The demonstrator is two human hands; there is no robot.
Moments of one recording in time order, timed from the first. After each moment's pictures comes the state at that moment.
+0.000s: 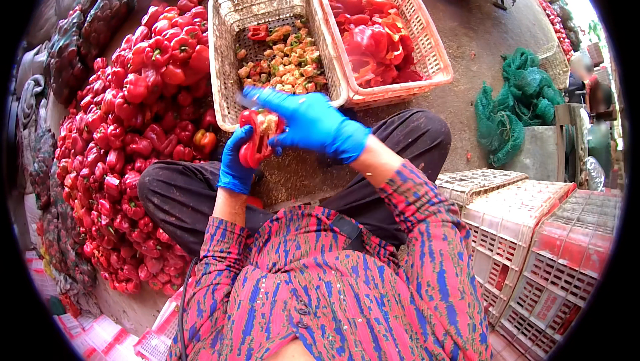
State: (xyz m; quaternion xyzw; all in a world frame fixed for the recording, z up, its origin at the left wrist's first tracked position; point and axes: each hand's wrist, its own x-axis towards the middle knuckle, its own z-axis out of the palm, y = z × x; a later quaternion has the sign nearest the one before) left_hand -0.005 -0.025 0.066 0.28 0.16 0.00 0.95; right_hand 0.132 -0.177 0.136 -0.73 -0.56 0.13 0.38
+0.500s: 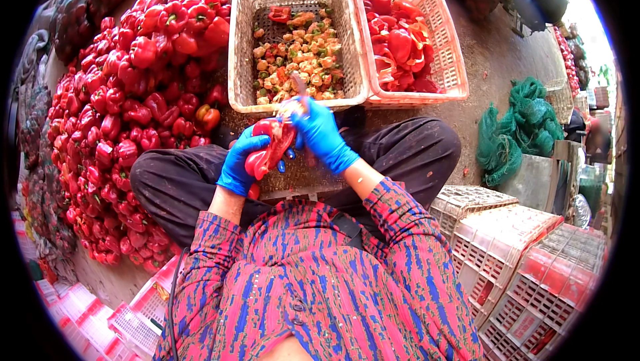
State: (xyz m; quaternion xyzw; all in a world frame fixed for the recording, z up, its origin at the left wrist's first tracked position) left_hand -0.034 -0.013 0.066 0.30 0.13 -0.08 0.94; right_hand 0.089 -0.161 0.044 -0.63 -0.15 0.36 0.67
